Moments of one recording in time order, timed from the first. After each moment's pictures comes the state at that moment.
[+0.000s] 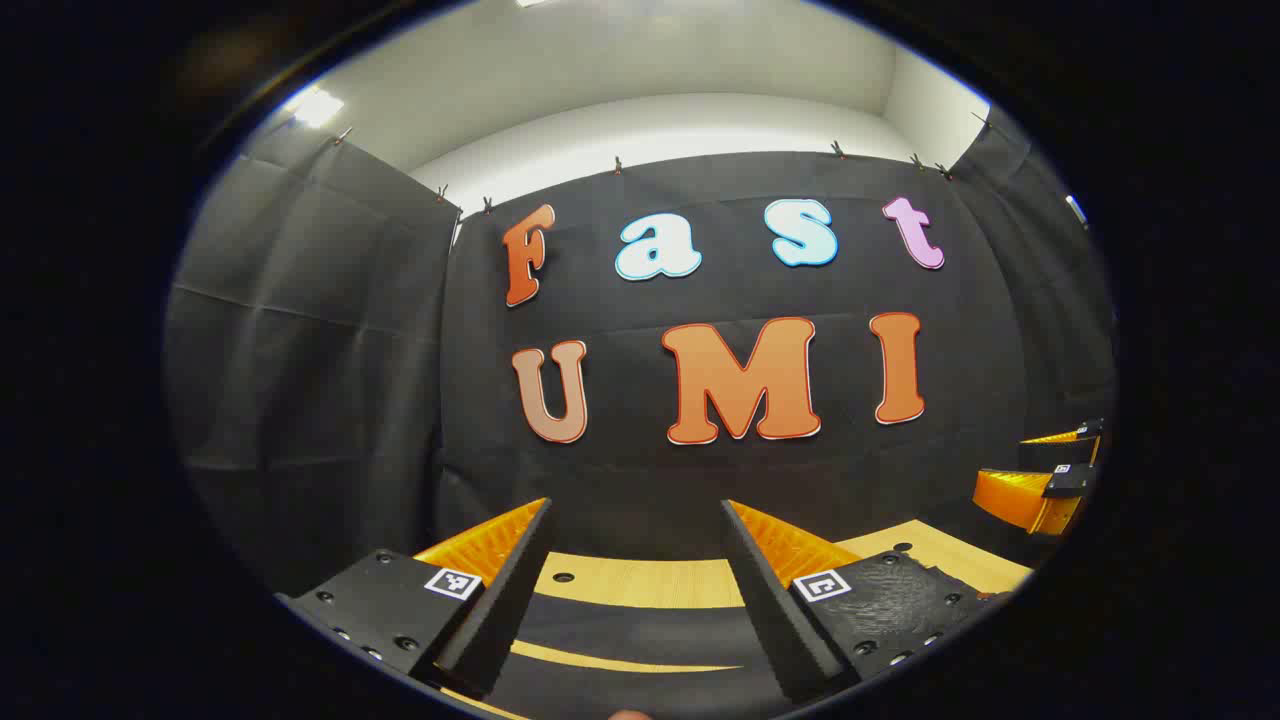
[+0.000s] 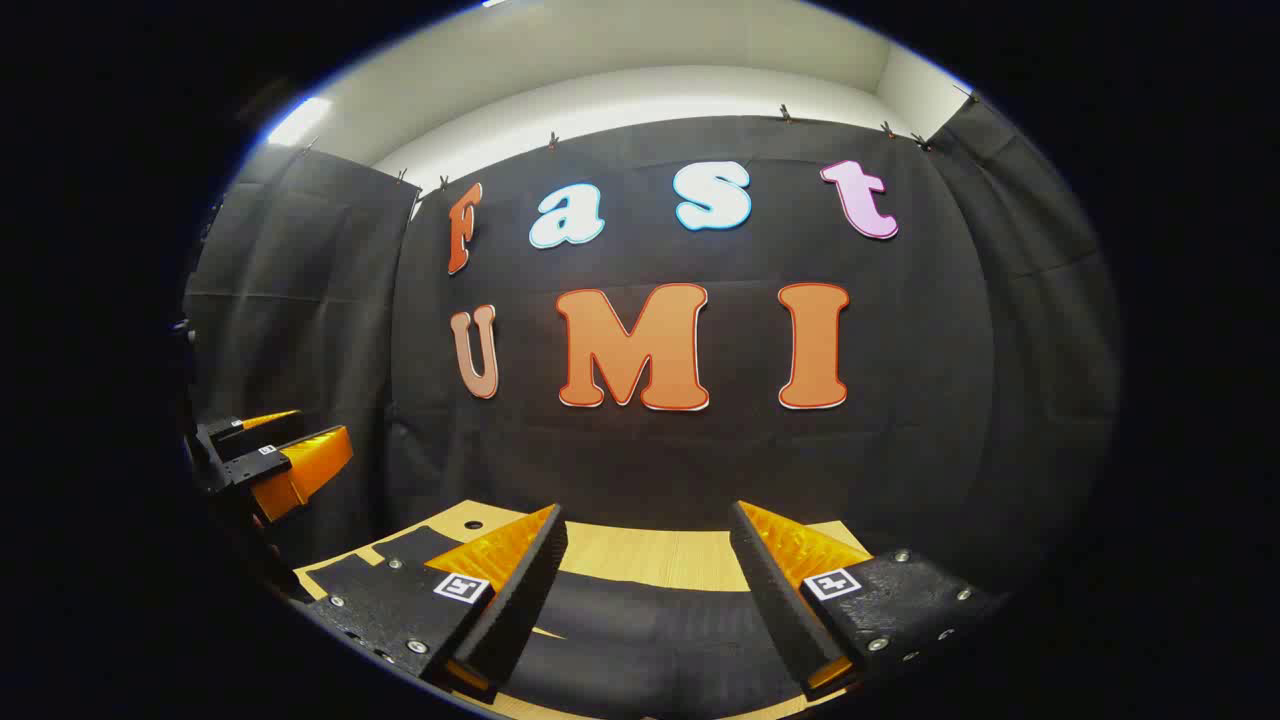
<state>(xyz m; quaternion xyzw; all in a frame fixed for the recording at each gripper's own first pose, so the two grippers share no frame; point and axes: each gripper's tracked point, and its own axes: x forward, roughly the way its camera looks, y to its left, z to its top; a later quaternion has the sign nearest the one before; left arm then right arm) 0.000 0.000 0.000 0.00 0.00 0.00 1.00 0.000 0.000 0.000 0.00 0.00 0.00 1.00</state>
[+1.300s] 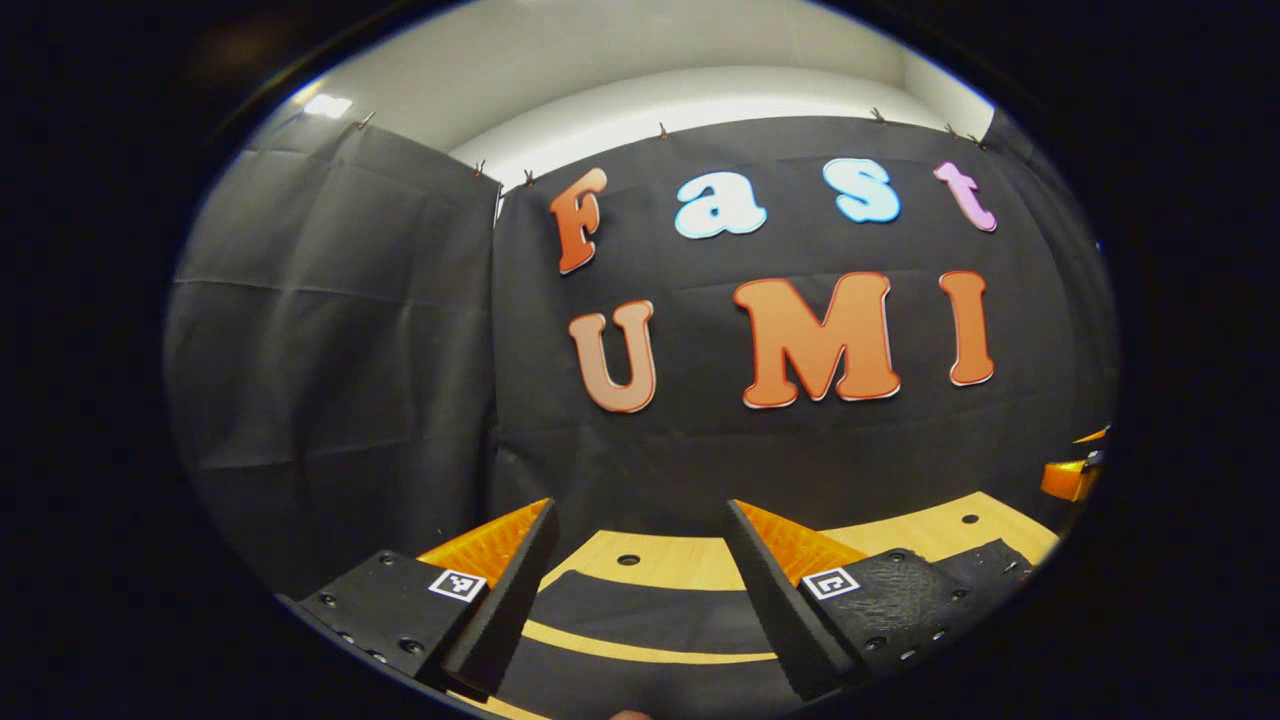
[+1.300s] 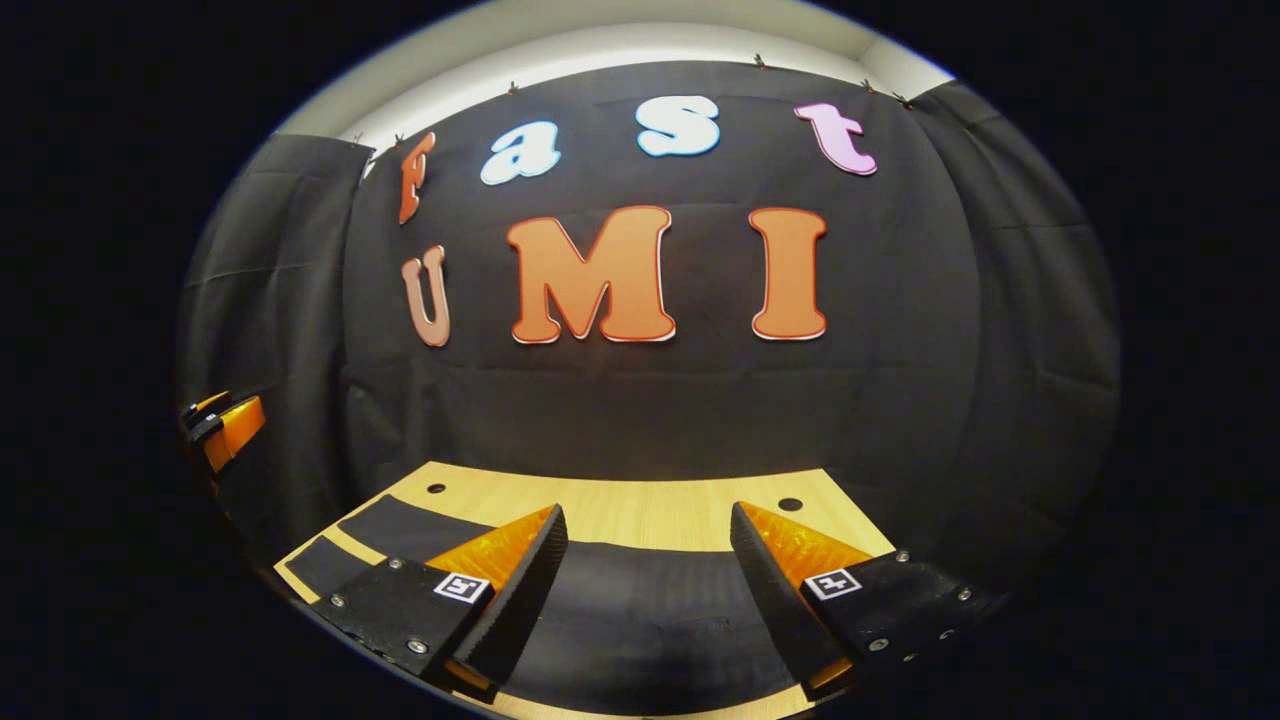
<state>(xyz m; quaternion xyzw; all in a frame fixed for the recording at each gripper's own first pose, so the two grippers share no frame) 0.055 0.126 -0.076 0.01 0.06 0.07 1.00 0.046 -0.028 -0.082 0.02 0.11 -0.07 0.99</state>
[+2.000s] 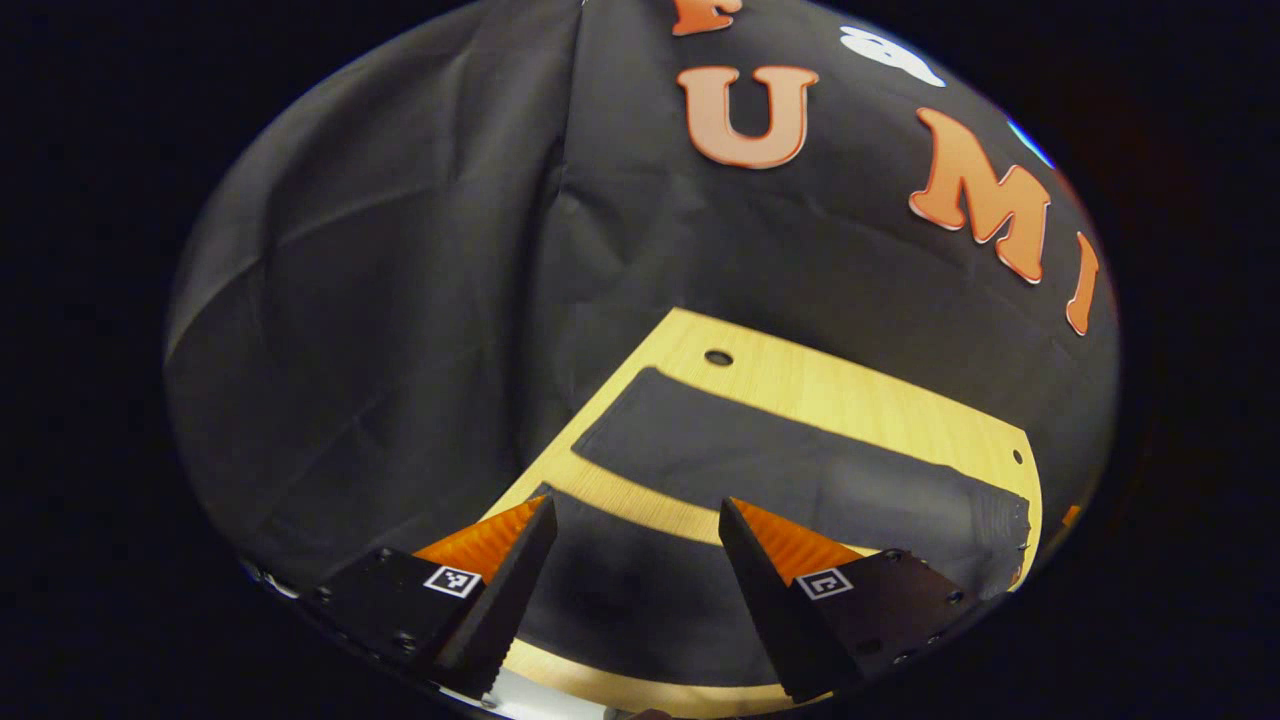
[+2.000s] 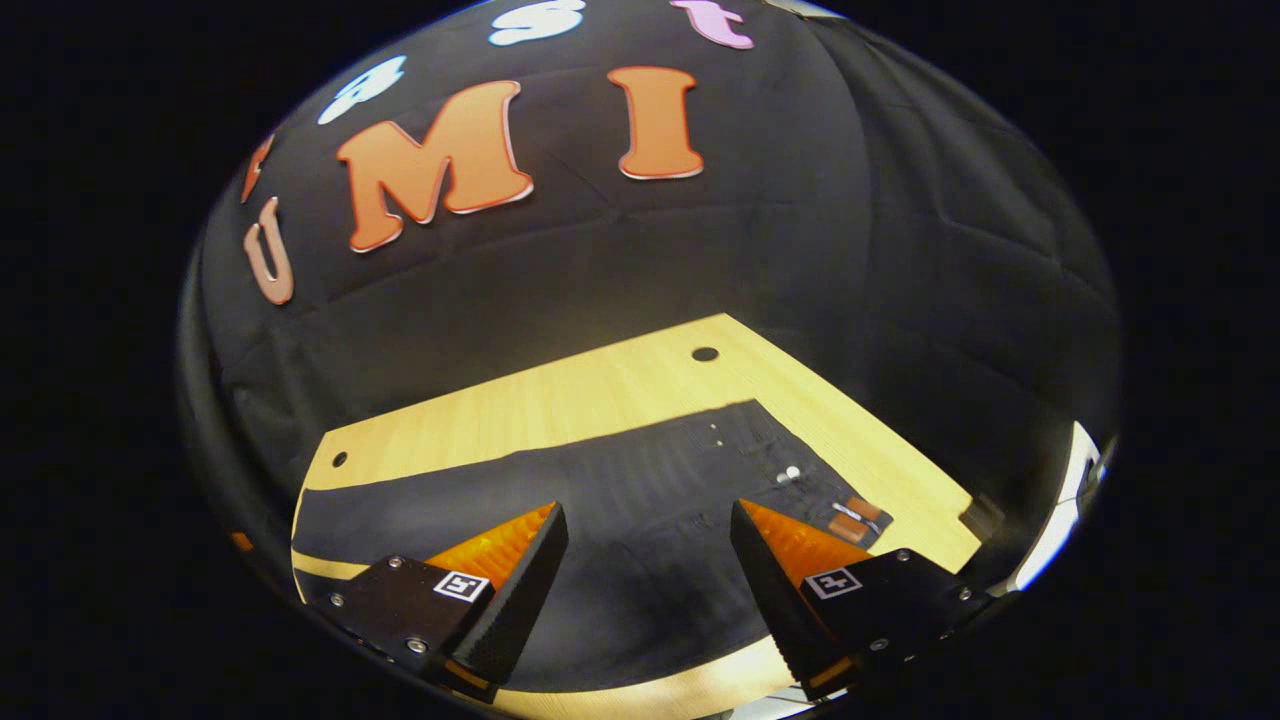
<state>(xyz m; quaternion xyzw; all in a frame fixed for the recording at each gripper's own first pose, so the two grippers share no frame) 0.082 0.292 -0.327 -0.11 0.42 0.10 0.89 0.032 -0.057 -0.213 0.13 0.30 -0.25 0.91</state>
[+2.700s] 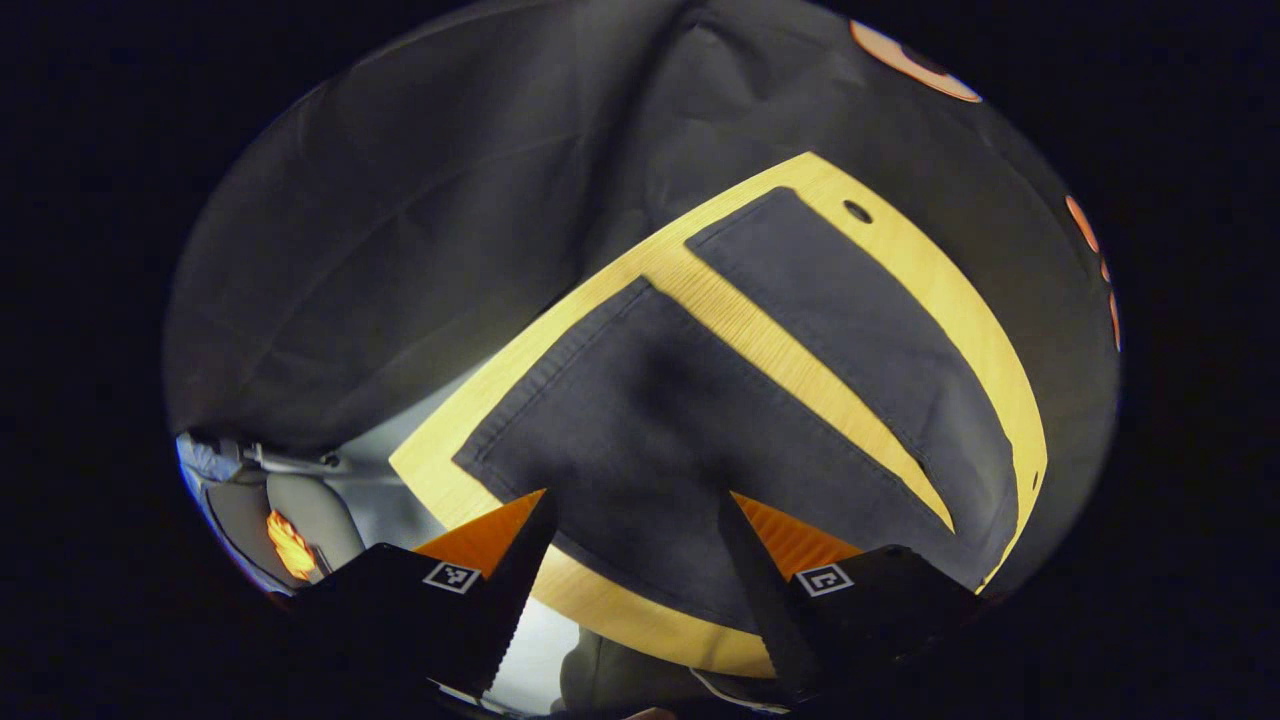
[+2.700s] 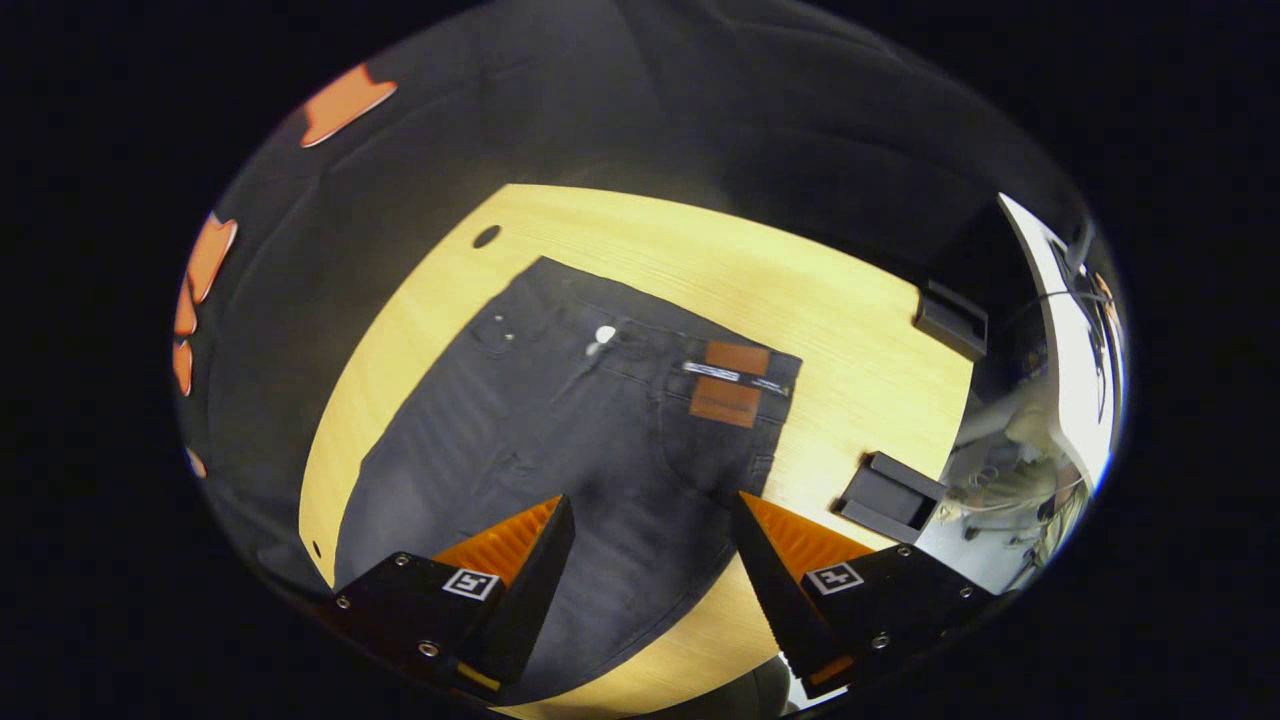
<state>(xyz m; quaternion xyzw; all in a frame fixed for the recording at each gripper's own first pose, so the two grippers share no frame) -0.001 0.301 -0.436 -0.23 0.62 0.20 0.72 -0.048 -0.154 -0.351 0.36 0.45 -0.39 0.72</state>
